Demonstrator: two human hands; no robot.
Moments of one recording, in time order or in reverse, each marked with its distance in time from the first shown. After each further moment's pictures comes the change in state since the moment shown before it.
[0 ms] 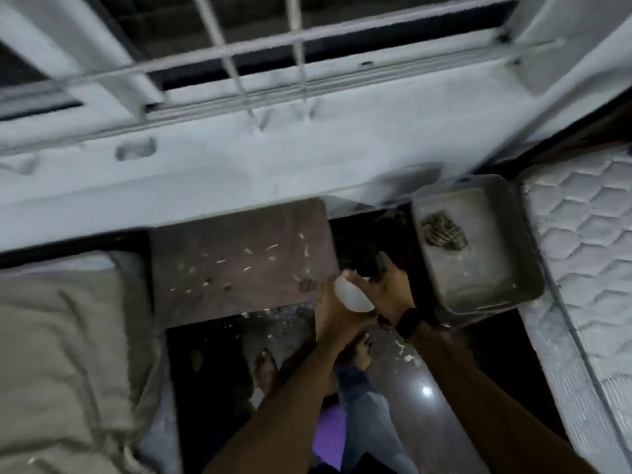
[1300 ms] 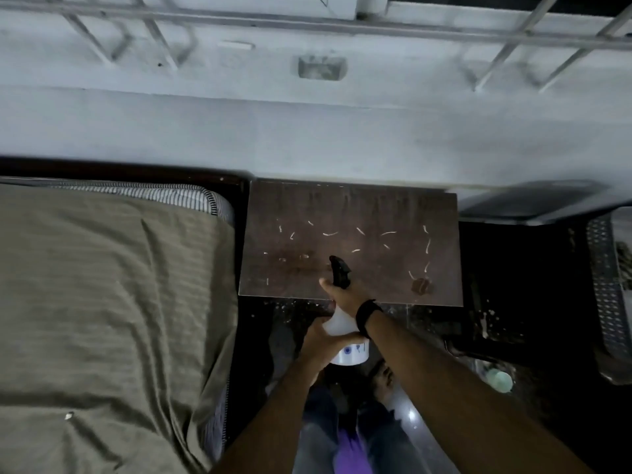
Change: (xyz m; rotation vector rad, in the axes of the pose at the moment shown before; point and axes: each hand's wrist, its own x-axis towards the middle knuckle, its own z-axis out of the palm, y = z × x) left_hand 0.031 -0.292 -0.227 -0.398 -0.144 -0.470; right_hand 0.022 -0.053 0.409 -0.003 -0.433 0.404
